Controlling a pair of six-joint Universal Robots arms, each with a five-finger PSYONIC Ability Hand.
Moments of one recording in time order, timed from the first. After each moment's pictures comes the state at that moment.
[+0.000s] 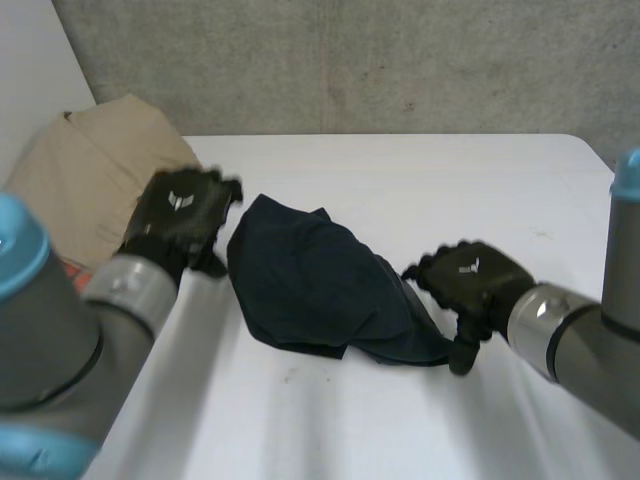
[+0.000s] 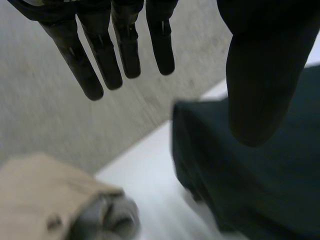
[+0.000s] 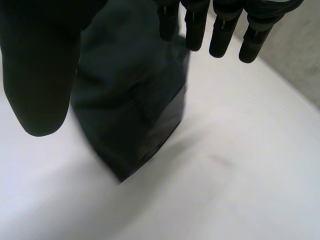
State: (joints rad) left arm 4.18 -1.69 -1.75 3.34 -1.66 3.40; right arm 2.03 -1.36 1.59 0.34 1.43 2.69; left_hand 0.50 0.49 0.49 0.49 0.31; right_hand 0.24 0.24 0.26 0.26 0.09
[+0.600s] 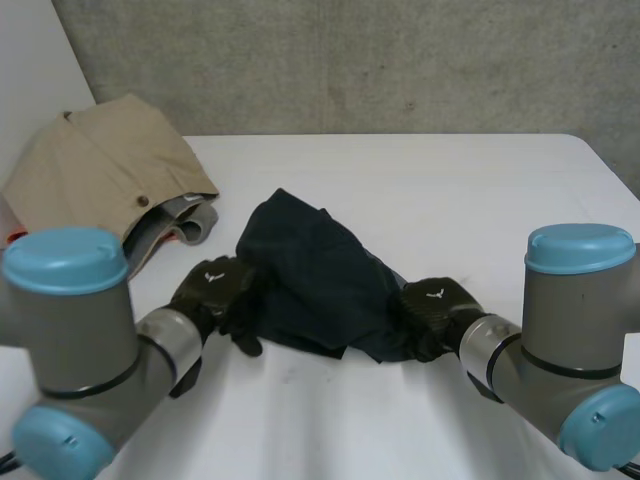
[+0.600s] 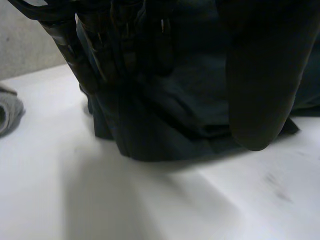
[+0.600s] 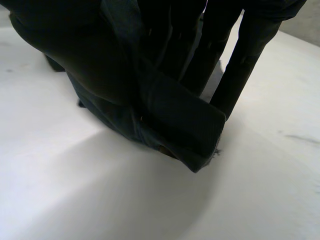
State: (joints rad) left arm 4.22 -1.95 -1.71 3.26 -1.49 3.14; right arm 2.03 -1.09 1.63 0.01 1.37 2.91; left_hand 0.42 0.41 0.40 0.39 0.21; right_hand 1.07 1.16 1.18 1.19 0.99
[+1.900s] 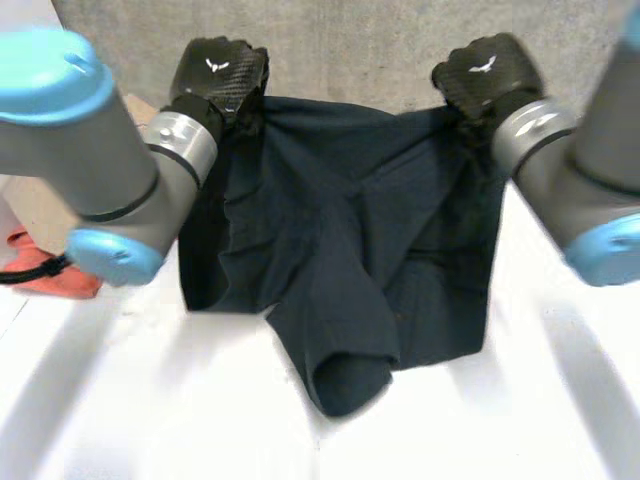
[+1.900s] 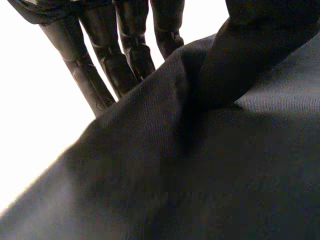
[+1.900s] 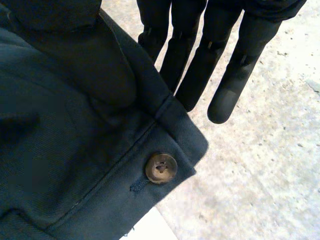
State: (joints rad) left arm 4.21 -2.14 -0.99 3.31 -1.55 3.43; right arm 2.03 -1.10 1.02 0.02 1.55 2.58; left_hand 1.13 1.20 1.19 1.20 0.98; right_hand 1.08 1.10 1.11 1.11 0.93
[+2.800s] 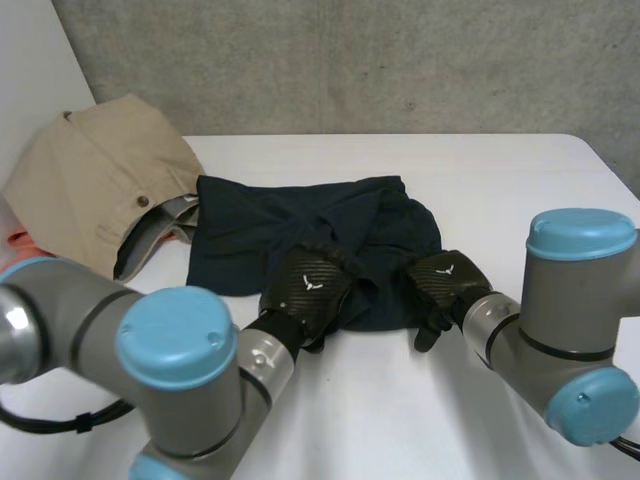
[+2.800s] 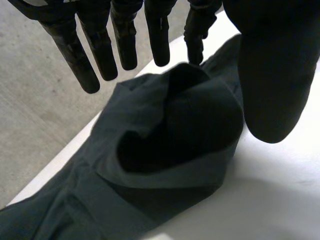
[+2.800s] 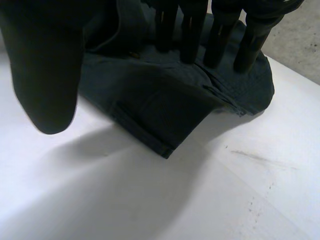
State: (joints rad) left arm 3.94 -2.08 -1.62 3.51 -1.60 3.55; right arm 2.02 -1.06 1.57 -0.04 1.44 2.85; left_hand 0.39 0.39 0.38 0.39 0.22; right_hand 0.40 0.41 0.41 0.40 0.23
